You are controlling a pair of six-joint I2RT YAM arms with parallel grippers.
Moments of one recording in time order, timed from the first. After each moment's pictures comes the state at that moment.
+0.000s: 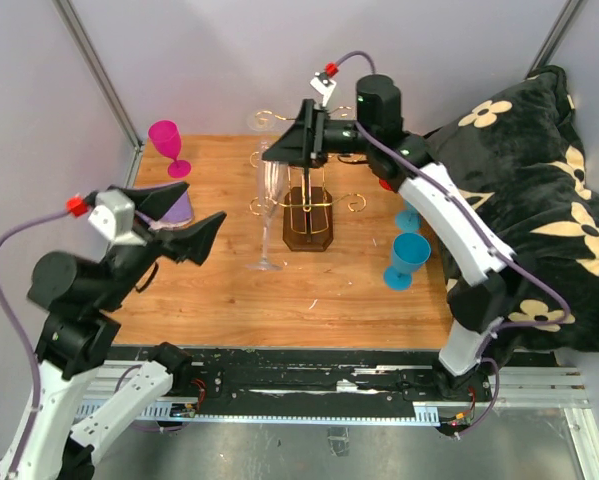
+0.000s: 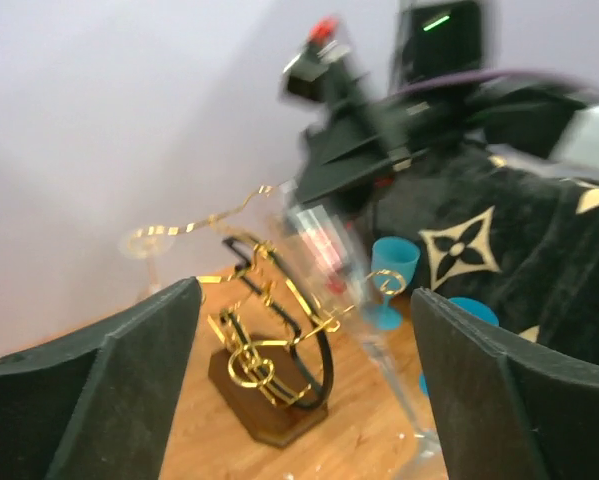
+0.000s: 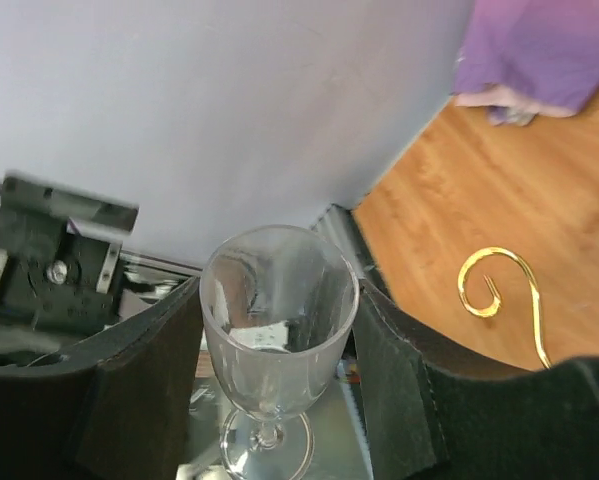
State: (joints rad) left arm -0.47 0.54 1.12 -0.23 0.21 -0.09; right arm 0.59 1.80 2.00 -0.35 -0.83 0.89
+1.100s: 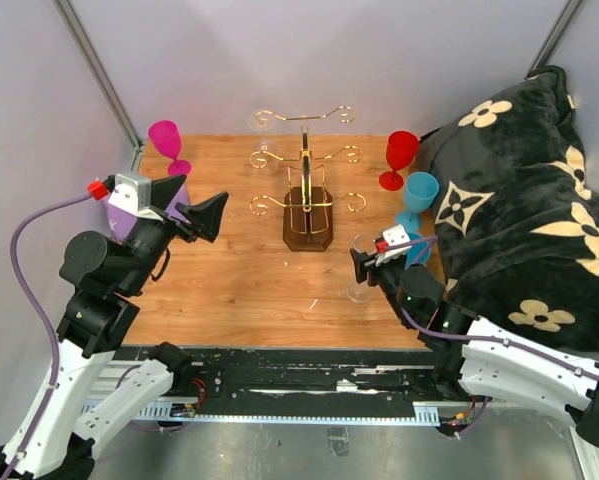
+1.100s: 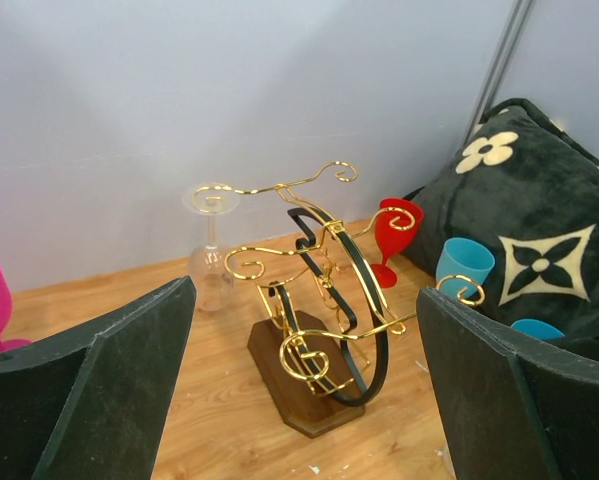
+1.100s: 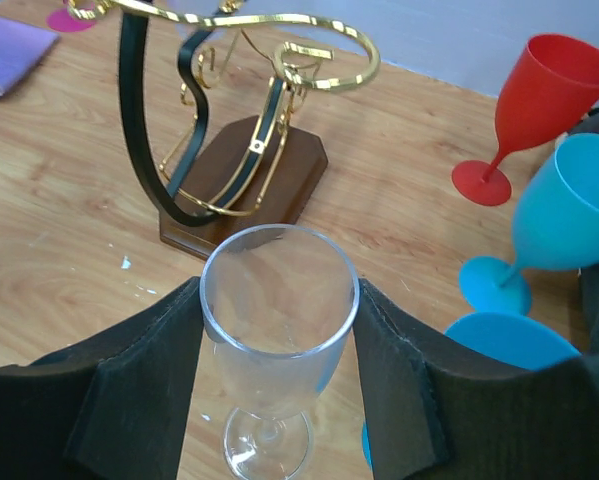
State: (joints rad) left arm -0.47 0.63 1.05 -0.18 -0.03 -0.11; right arm 0.99 0.77 0.49 0.21 0.57 -0.04
